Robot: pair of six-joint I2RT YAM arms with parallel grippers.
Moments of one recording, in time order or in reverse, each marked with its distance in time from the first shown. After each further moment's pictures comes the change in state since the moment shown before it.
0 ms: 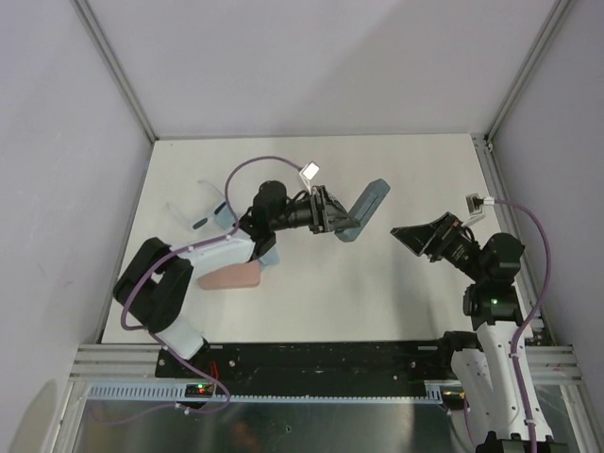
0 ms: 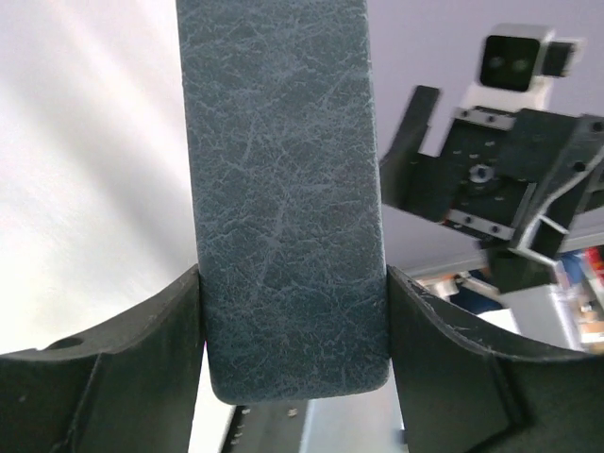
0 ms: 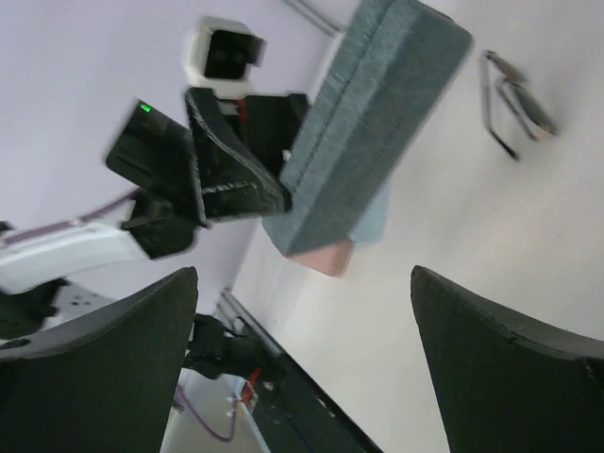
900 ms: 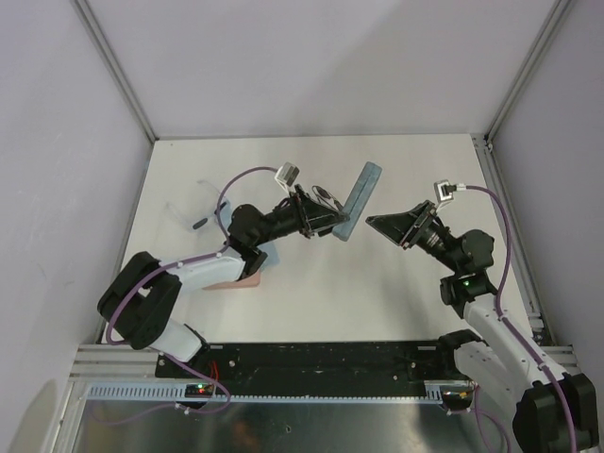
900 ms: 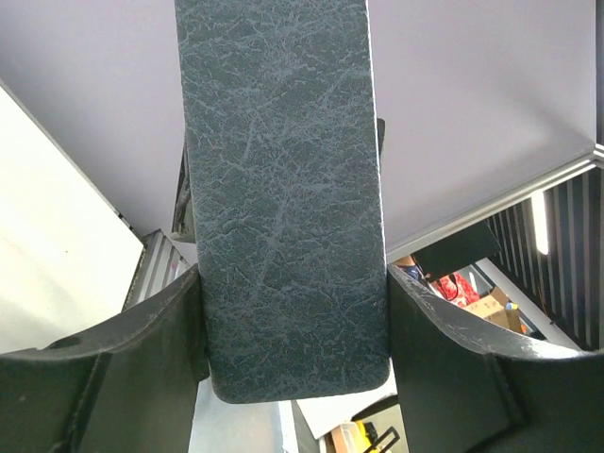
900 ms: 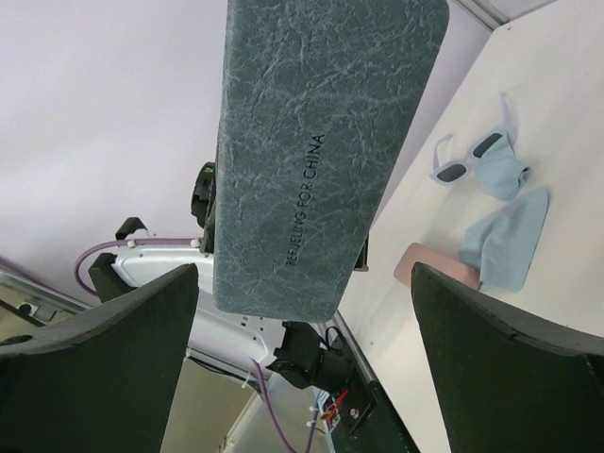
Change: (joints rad) left arm -0.024 -0.135 -0.229 0.590 -0.054 -0.498; right arm 0.325 0.253 -0.085 0.712 0.138 0.336
